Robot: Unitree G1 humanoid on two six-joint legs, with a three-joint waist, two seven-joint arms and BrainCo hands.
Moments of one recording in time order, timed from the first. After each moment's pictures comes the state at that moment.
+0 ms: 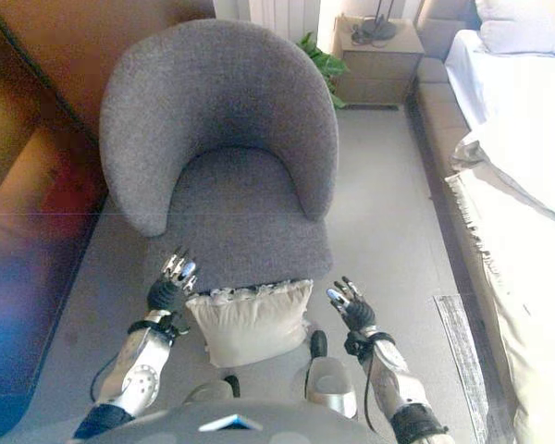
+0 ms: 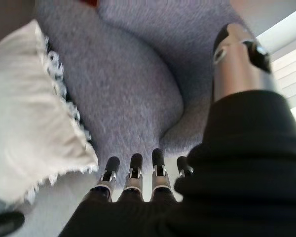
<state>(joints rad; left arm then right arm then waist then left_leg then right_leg) 0.22 0.30 -0.22 0.26 -0.76 -0.20 0.00 0.21 -0.26 0.25 0.42 0.72 -0.02 0.10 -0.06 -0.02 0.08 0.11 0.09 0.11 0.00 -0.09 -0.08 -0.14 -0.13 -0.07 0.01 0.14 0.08</state>
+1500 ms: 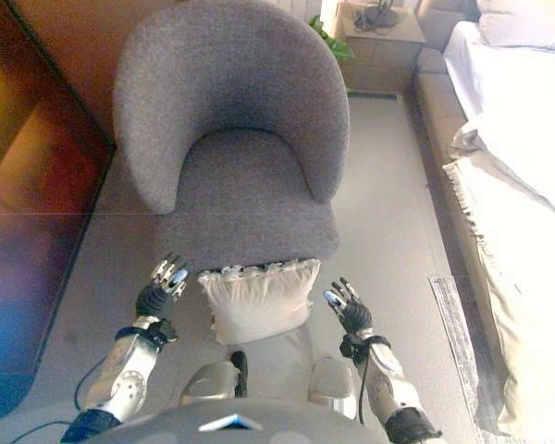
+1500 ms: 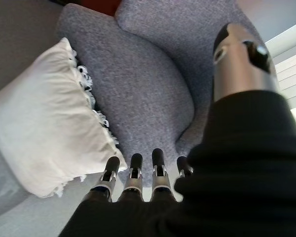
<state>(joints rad) 0.22 0.37 -0.20 0.30 -0.76 -0.20 -0.04 0.23 -0.25 0.25 0.43 0.71 -0.07 0.09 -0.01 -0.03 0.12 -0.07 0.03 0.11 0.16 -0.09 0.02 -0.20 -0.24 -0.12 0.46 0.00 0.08</state>
